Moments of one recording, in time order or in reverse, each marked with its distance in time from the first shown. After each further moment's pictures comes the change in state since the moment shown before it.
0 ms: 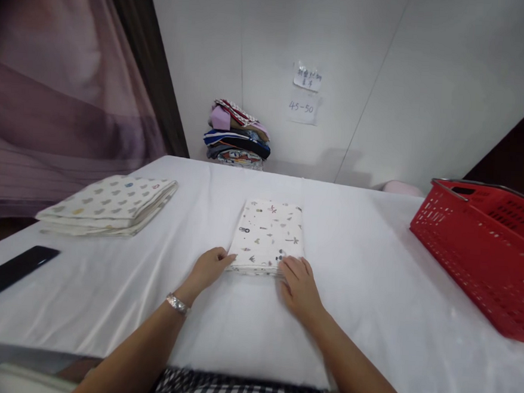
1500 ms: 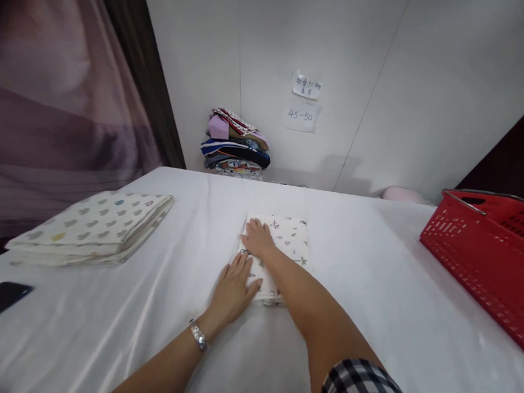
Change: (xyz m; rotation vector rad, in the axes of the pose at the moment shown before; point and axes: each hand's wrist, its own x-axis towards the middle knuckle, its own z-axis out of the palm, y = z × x) left_hand 0.015 0.014 0.035 0.342 0.034 0.367; right_hand 0.224 0.009 0.105 0.044 -0.434 0.216
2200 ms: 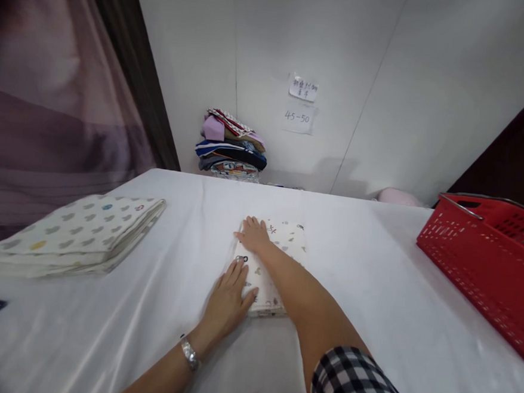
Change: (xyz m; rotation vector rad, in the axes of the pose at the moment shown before) left_hand 0.000 0.003 -0.001 0.006 0.004 -0.014; right_hand 0.032 0.010 -0.003 -0.009 -0.063 0.075
